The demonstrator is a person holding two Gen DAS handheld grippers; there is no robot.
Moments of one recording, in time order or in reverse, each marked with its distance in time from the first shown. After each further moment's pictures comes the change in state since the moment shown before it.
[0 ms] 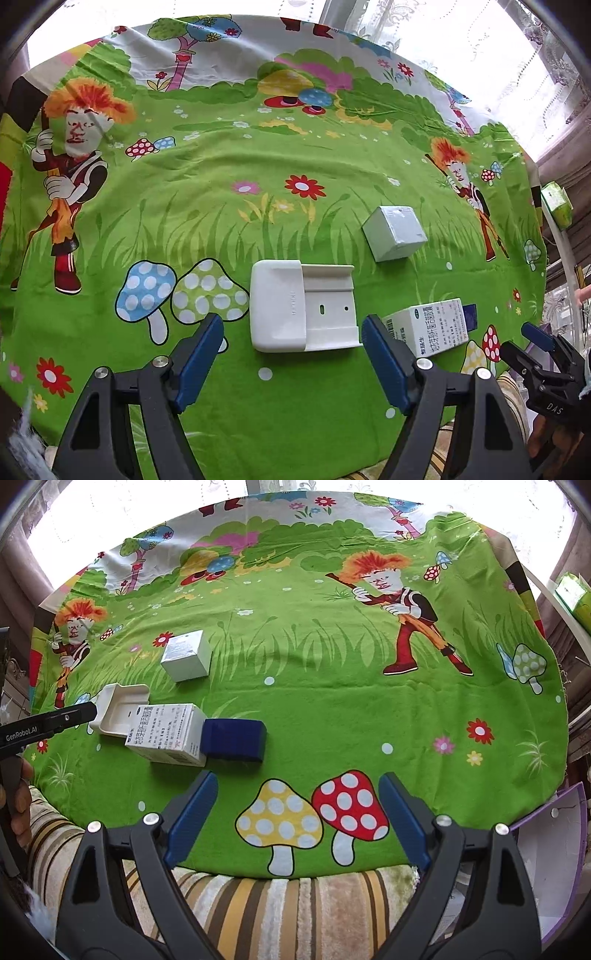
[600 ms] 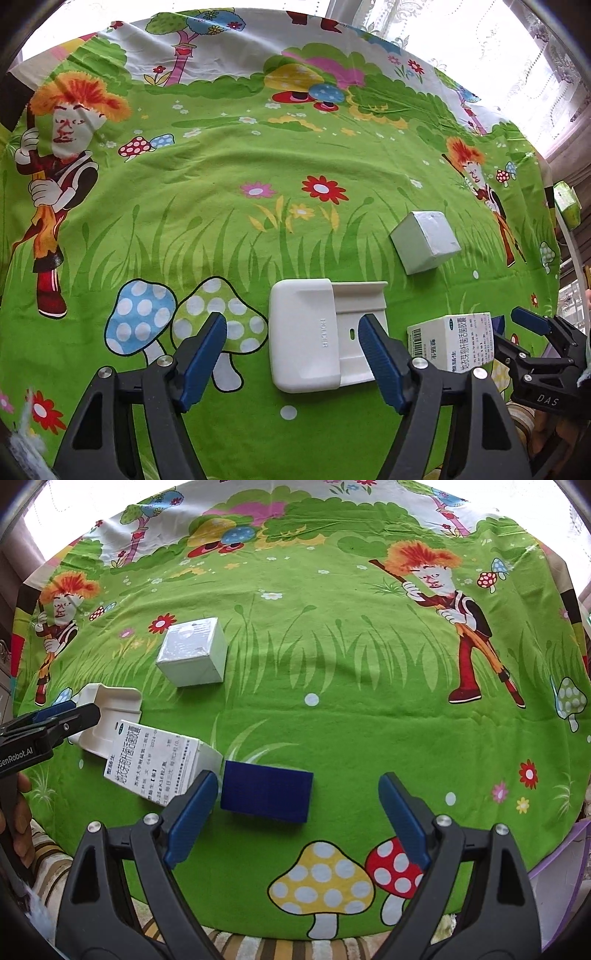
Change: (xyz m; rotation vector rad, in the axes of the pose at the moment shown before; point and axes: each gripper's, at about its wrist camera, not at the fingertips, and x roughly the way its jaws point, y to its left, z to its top) left arm 0.026 0.012 0.006 0.019 -0.020 0.010; right arm 0.054 0.039 0.026 -0.069 0.080 -0.011
